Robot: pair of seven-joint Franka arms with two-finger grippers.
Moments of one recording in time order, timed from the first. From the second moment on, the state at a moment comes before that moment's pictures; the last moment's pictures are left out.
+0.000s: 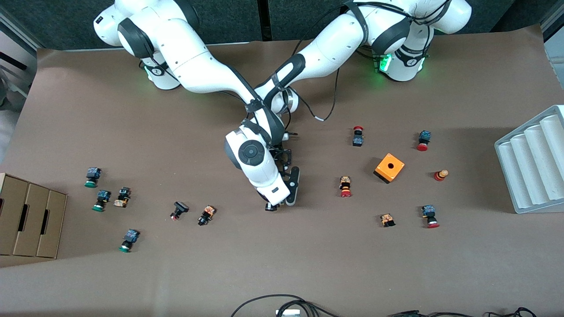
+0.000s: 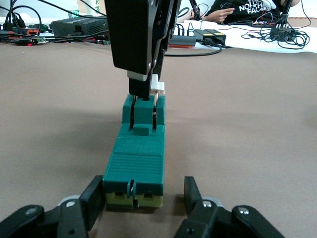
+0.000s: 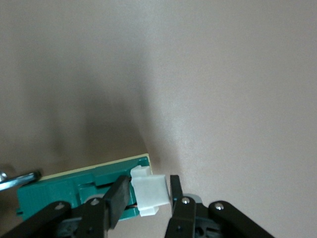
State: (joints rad) left arm -0.88 0.97 -0.27 -1.59 1.81 2.00 -2.48; right arm 0.78 0.86 -0.16 -1.37 0.20 2.40 -0.82
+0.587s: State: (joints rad) left arm -0.88 0.97 -0.27 -1.59 1.81 2.00 -2.48; right arm 0.79 0.86 -0.16 -1.38 0.20 2.41 -0.82
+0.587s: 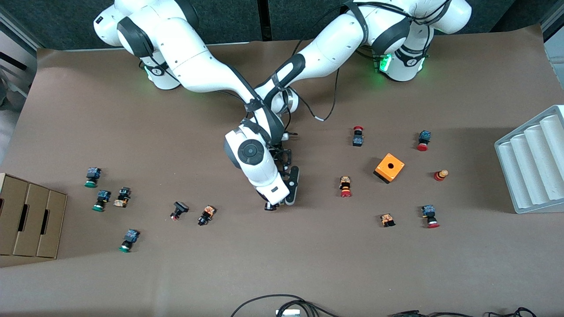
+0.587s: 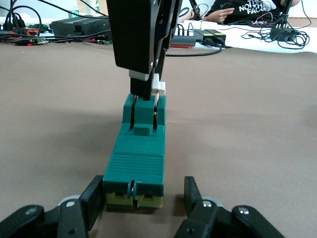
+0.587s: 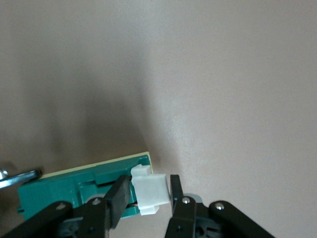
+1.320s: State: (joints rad) left arm -0.88 0.97 -0.27 -1.59 1.81 2.00 -2.48; right arm 0.79 0.85 -0.17 -1.38 0.20 2.41 -0.82
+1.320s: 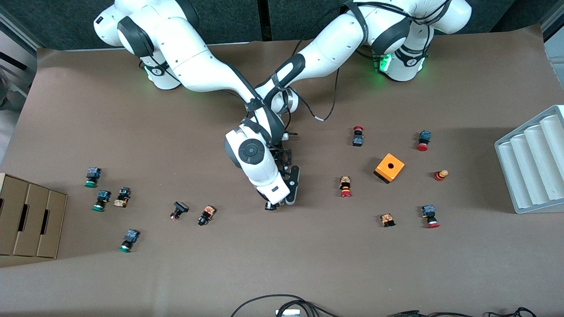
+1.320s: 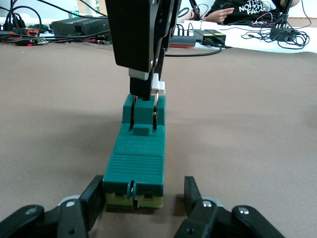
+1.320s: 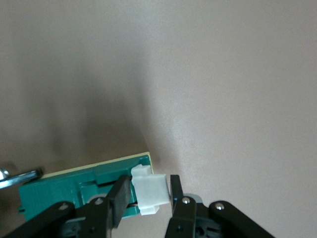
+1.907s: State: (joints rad) left arm -0.88 0.98 -0.27 -1.59 1.81 2.00 -2.48; right arm 0.80 0.85 -0.18 -1.38 0.20 2.40 -0.82
